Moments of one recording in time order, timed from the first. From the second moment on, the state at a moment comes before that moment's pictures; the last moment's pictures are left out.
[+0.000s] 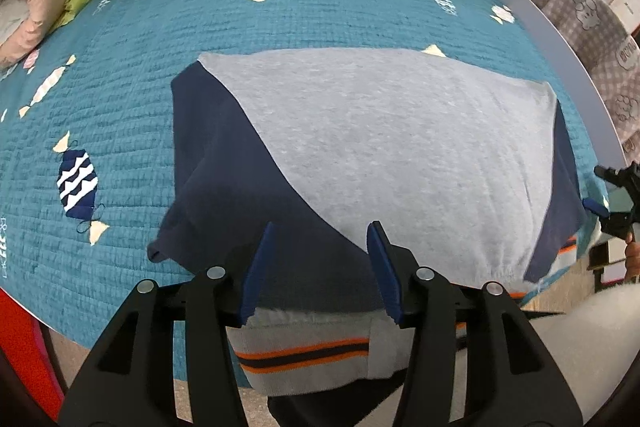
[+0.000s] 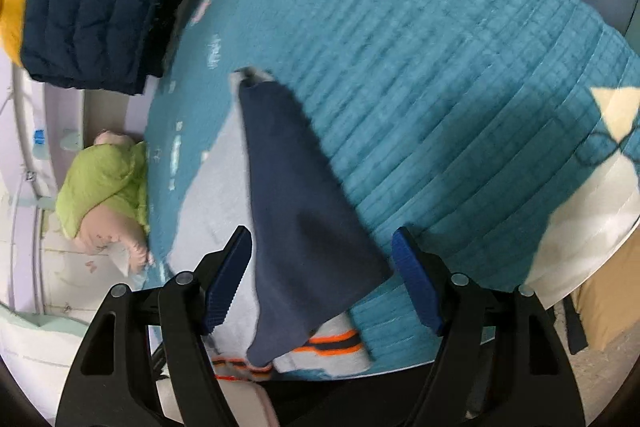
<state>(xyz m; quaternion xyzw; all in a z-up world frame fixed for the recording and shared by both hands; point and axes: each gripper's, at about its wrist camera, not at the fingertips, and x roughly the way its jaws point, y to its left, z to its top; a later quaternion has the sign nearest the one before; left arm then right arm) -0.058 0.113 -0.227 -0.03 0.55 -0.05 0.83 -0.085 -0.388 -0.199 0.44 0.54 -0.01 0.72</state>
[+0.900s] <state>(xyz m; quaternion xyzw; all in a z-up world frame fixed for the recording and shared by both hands) -0.025 0.130 -0.226 -0.06 0.52 0.00 0.85 -0.064 -0.367 -0.223 0.47 0.61 0.15 0.62</state>
